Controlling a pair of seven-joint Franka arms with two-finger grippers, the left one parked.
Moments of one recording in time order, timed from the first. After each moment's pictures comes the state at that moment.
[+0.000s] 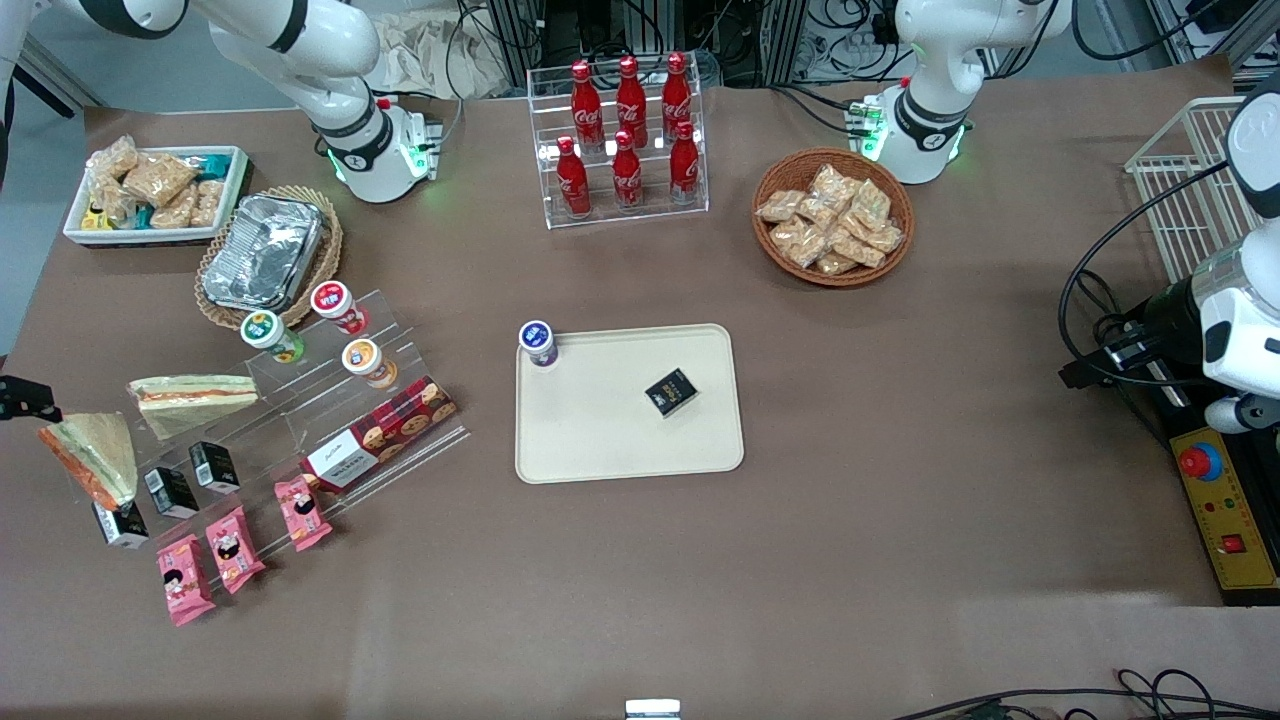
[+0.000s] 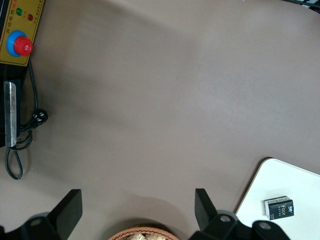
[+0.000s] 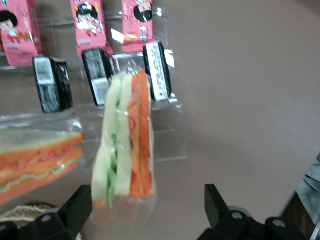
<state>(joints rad) -0.19 0.40 -0.31 -1.56 0.08 1.95 -0.93</state>
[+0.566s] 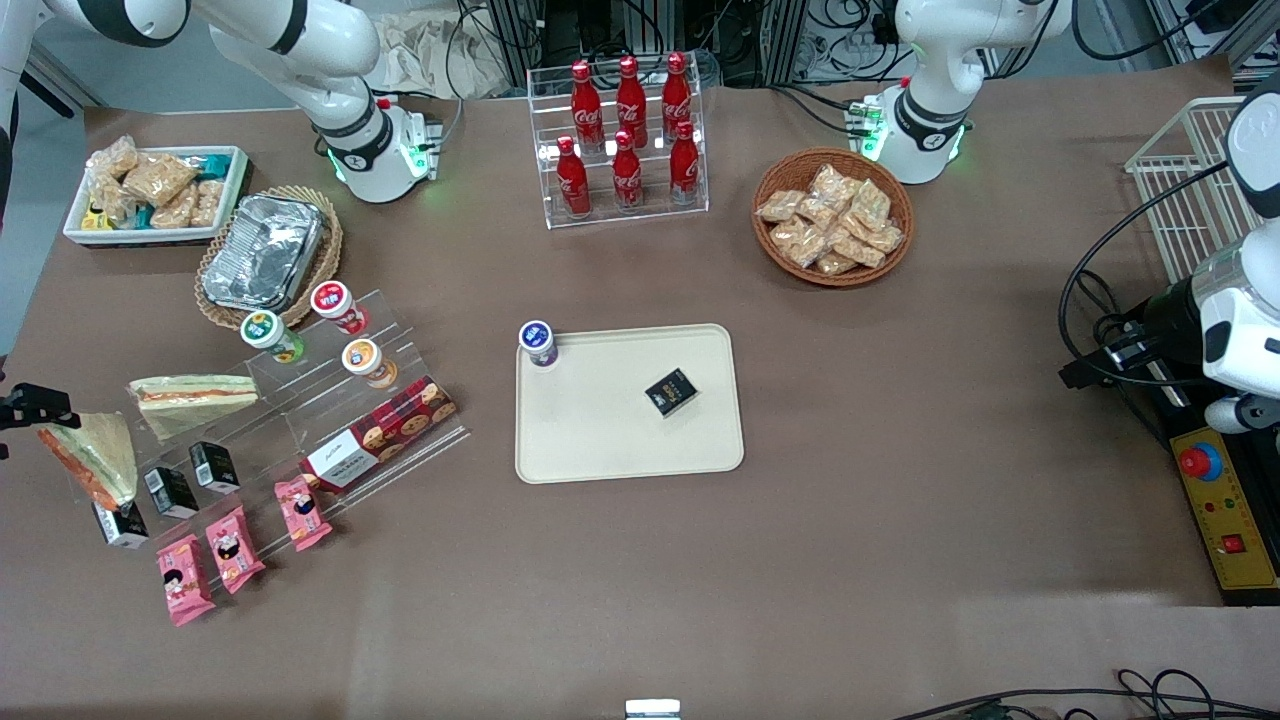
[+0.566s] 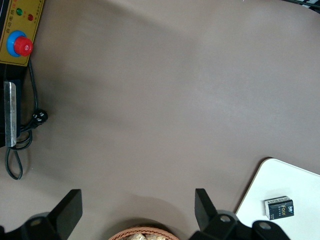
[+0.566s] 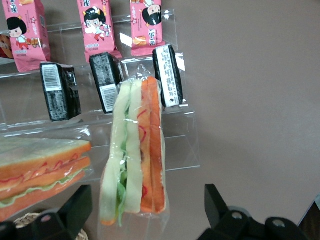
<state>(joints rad) -0.19 0.42 -0.31 -1.57 0.10 1.94 -0.93</state>
